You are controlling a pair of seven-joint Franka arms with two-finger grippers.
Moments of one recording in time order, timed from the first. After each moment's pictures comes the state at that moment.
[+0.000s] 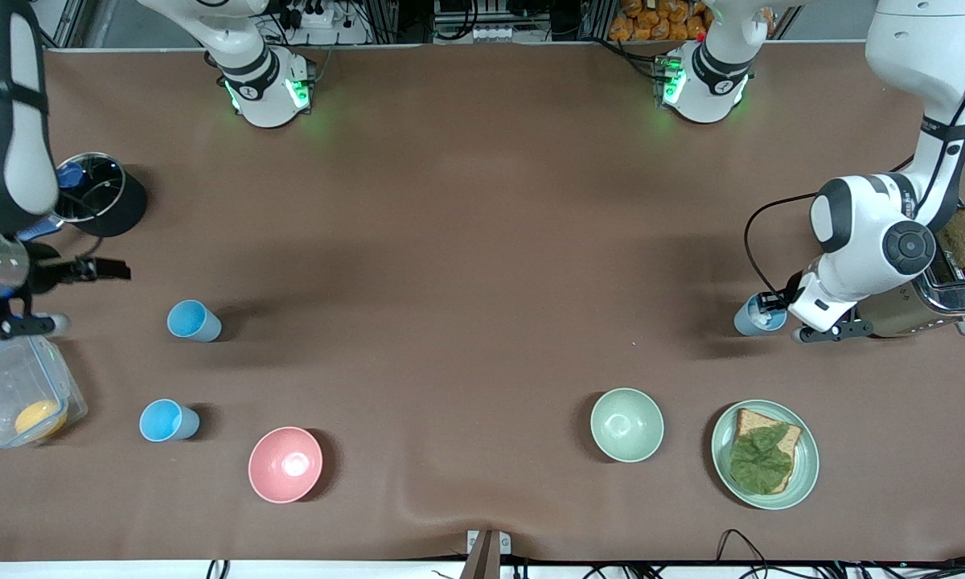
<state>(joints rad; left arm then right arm) 0.05 0.36 0.00 -2.13 0.01 2.43 -0.06 -0.10 0.34 -0.04 -1.59 -0.04 1.66 -0.19</state>
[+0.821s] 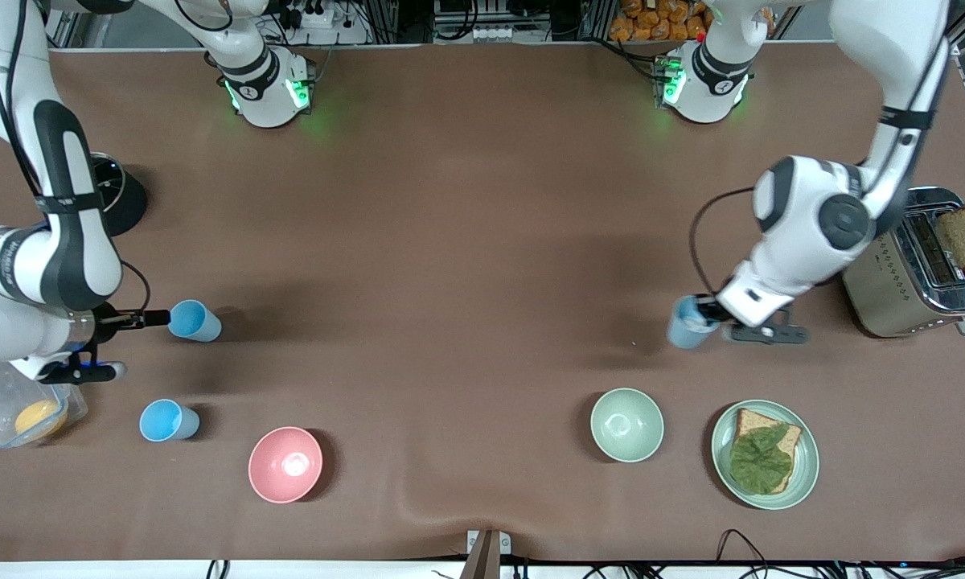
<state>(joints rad) 0.04 0.29 -0.33 -2.04 0.01 2.43 -0.22 -0.14 0.57 -0.03 -1.59 -0.04 1.82 -0.19</state>
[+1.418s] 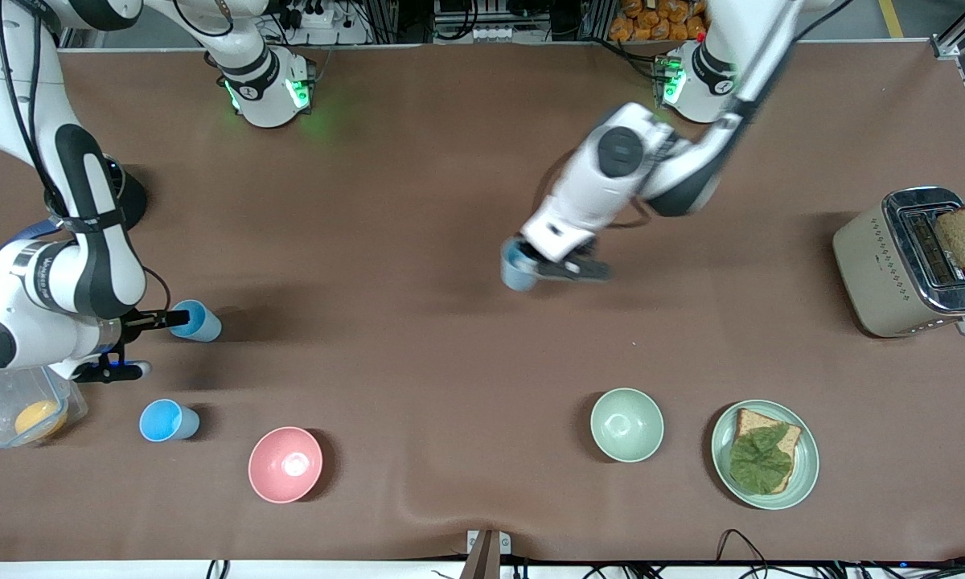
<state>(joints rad) -0.32 0.41 -0.48 -1.93 0.01 2.43 -0.78 -0.14 0.61 -0.03 -1.64 -0.04 1.88 -0.19</state>
